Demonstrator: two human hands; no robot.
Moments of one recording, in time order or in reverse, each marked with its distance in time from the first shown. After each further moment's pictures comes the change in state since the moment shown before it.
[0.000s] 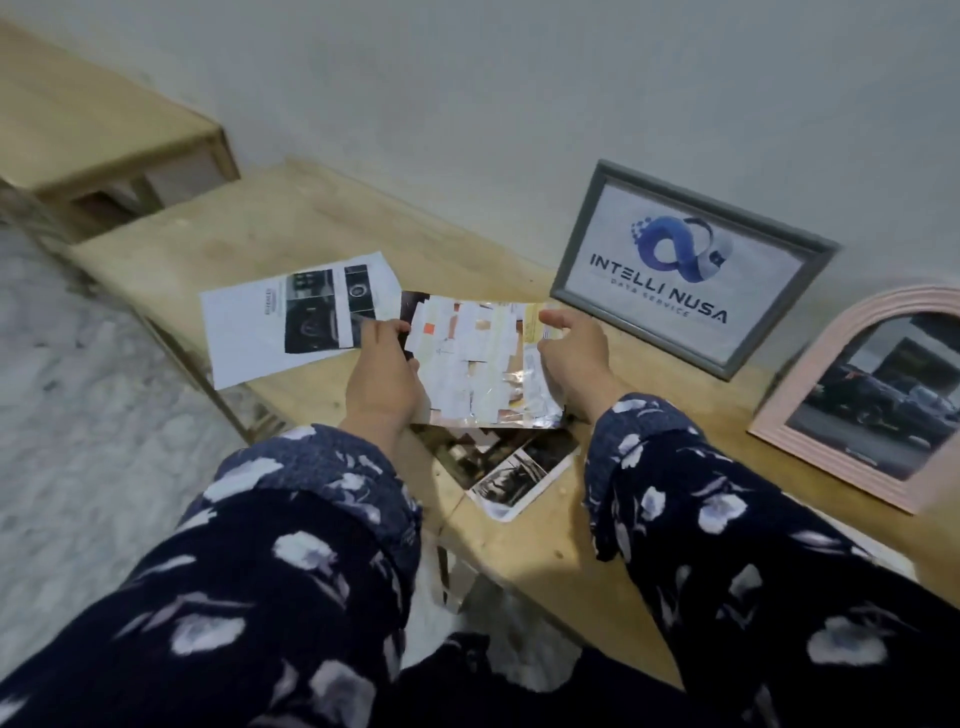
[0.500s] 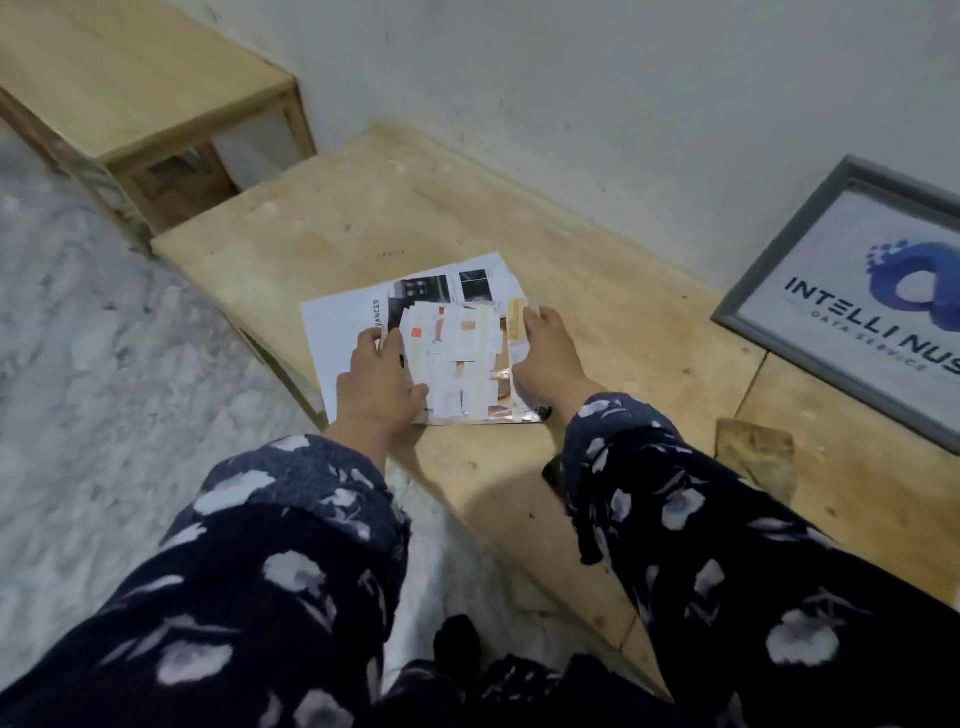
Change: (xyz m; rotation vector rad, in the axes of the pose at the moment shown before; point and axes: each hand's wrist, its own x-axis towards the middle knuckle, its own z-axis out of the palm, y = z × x) left_hand 0.126 -0.163 -0.065 0.314 -0.199 -0.134; right_hand 0.074 -0.062 0.224 -0.476 -0.363 -0.155
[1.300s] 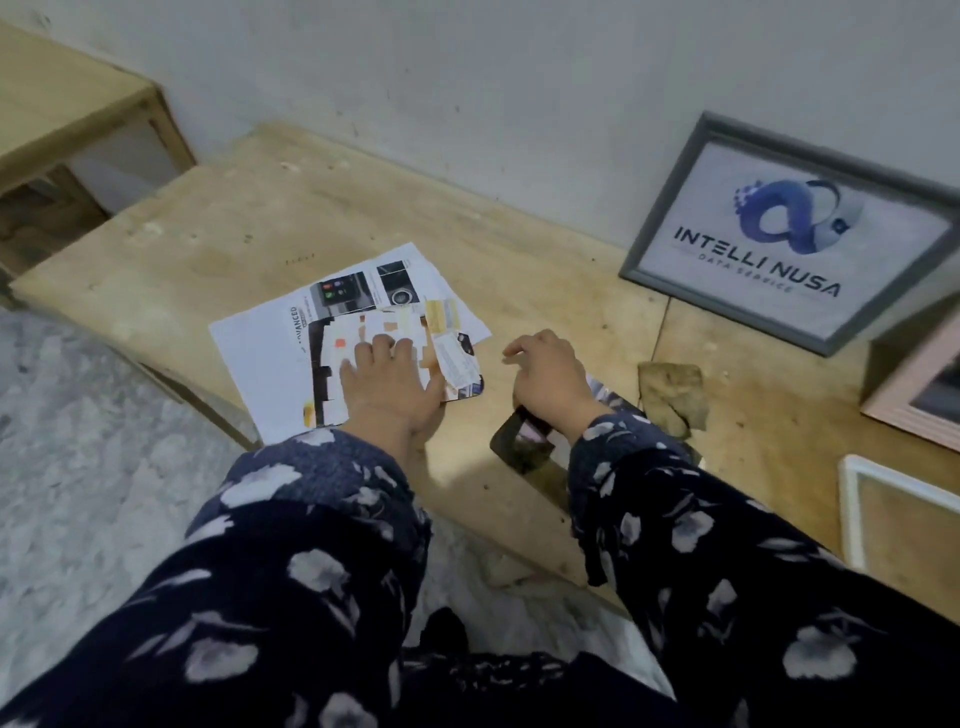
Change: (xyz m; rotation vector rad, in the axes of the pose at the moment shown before) left_hand -0.004 0.055 0.025 0.275 -0.090 0.186; right_hand -0.055 0.052 -0.012 -0.117 0.151 0.104
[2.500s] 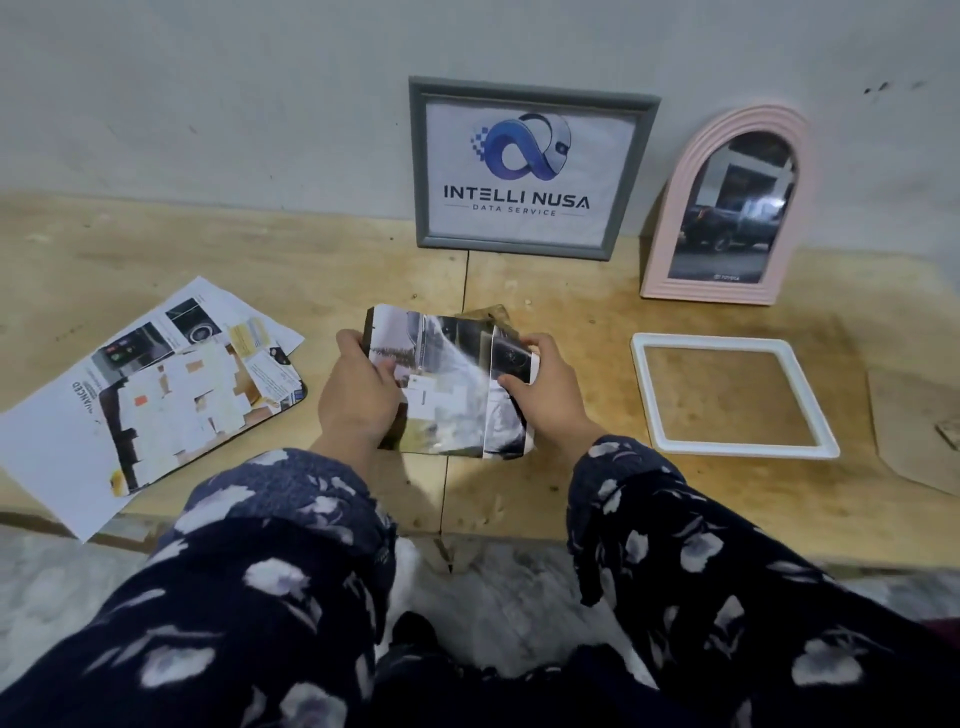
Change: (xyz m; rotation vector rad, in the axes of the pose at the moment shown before) left_hand -0.055 0.144 0.029 -0.504 0.079 0.265; right_hand -0.140 0.144 -0.057 0.602 0.392 0.391
